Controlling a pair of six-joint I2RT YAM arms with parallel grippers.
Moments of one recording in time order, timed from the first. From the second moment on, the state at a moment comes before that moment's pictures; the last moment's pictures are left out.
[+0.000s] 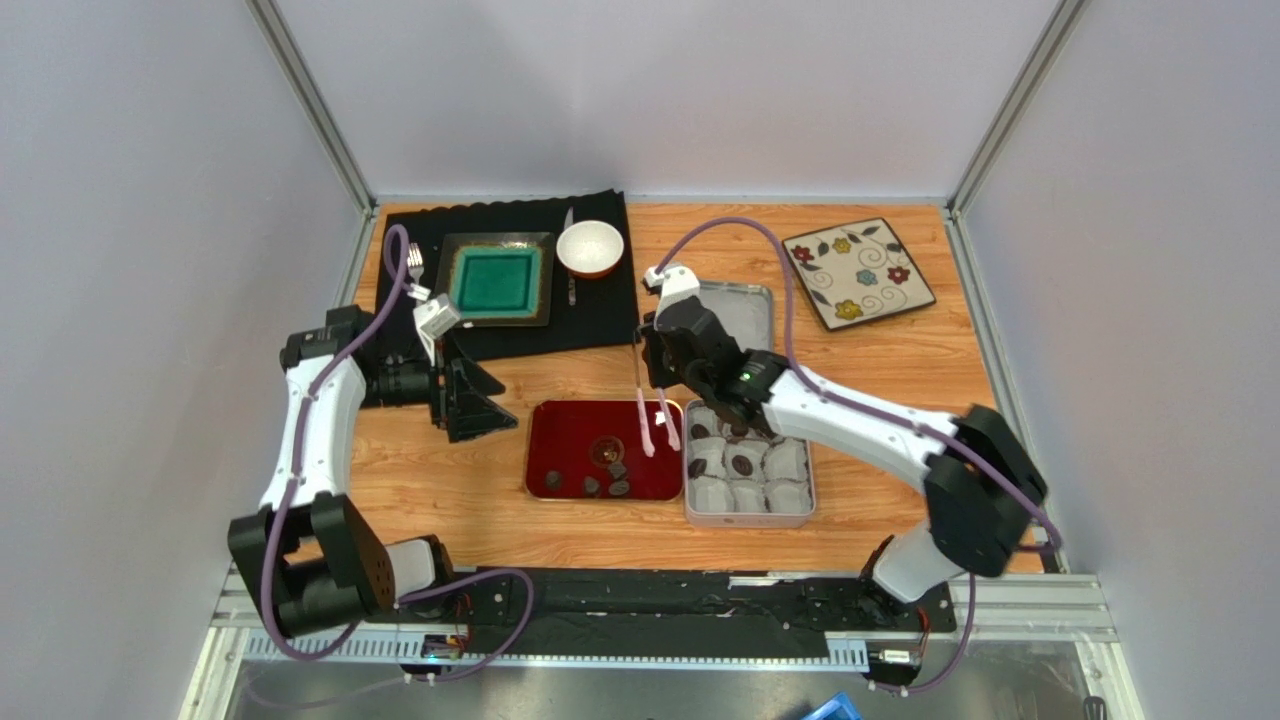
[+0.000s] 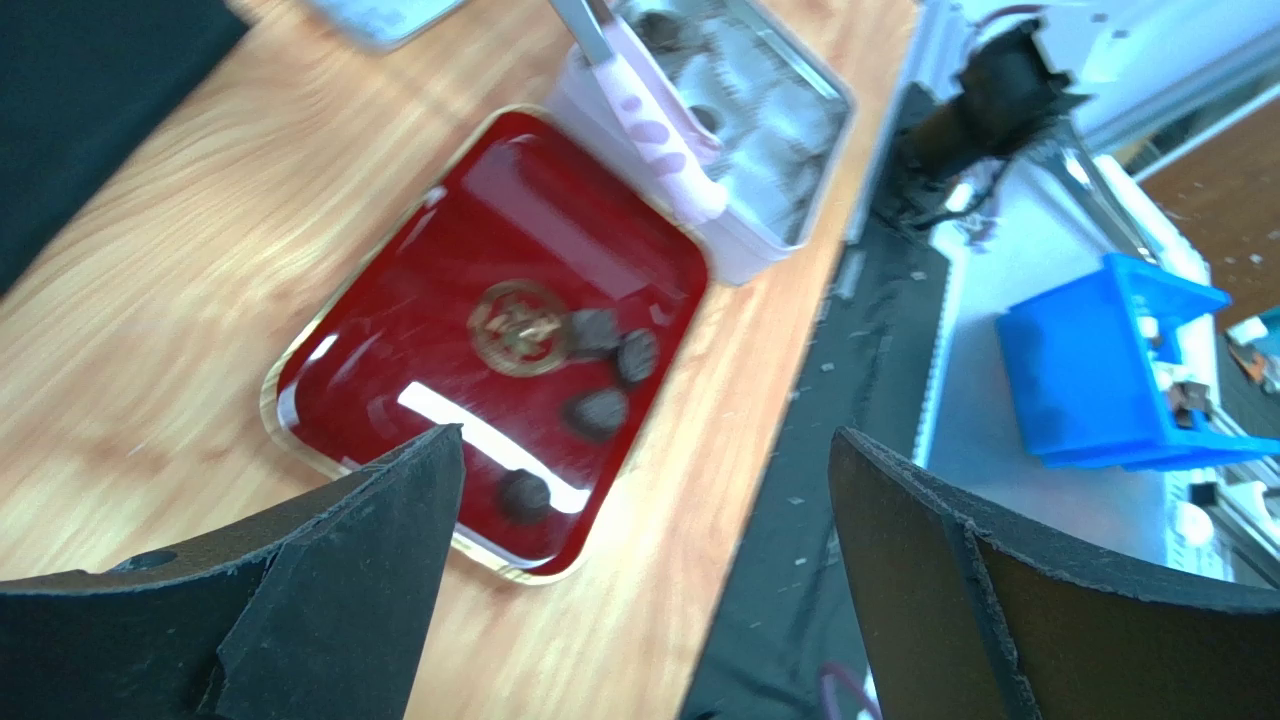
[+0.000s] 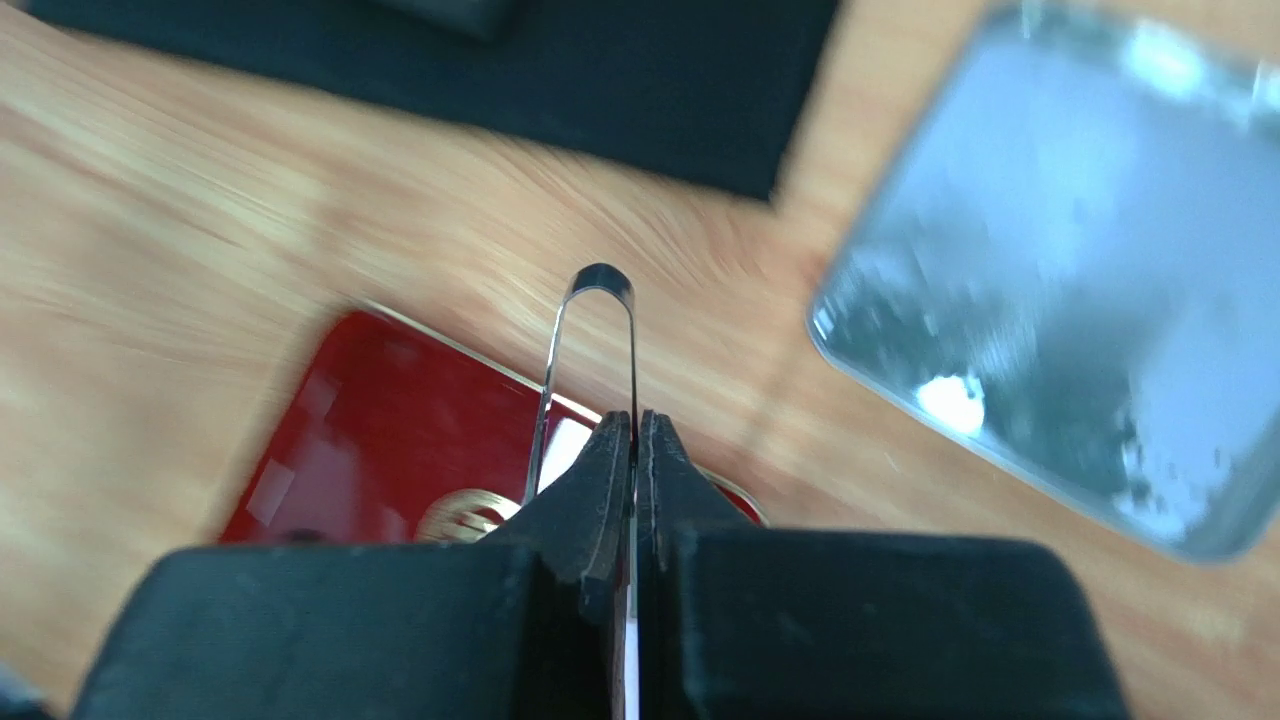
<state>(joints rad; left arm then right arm) 0.26 1.25 1.01 -1.32 1.27 1.01 0.86 1.58 1.11 -0.13 0.27 0.37</state>
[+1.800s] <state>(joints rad) 0.14 0.92 0.96 -1.03 1.47 0.39 1.01 1.59 0.89 1.28 0.05 0.62</state>
